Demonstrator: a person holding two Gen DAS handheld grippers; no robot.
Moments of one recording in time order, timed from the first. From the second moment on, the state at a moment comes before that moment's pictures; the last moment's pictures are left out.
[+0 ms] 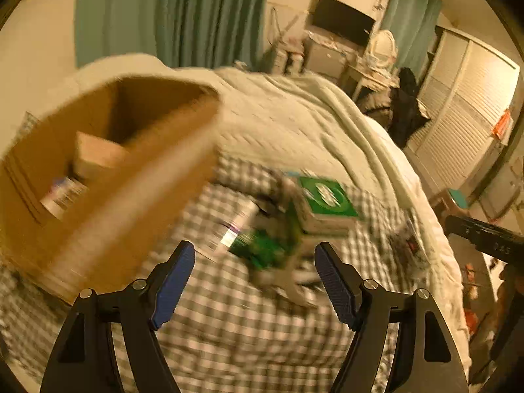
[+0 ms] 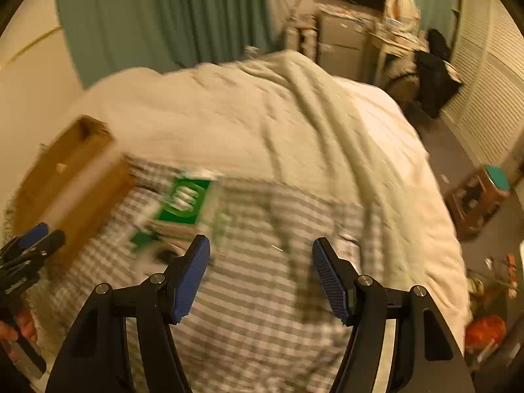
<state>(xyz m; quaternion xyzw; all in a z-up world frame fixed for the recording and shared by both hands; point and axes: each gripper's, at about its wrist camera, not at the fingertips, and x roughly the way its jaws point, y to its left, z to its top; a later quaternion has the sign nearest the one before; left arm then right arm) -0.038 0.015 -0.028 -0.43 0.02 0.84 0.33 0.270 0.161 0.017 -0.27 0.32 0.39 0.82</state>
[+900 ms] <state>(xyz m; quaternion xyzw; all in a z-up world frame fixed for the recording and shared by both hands) -0.038 0.099 -0.119 -0.47 0.15 0.81 0.33 0.380 0.139 -0.092 -0.35 0.40 0.33 0.79</state>
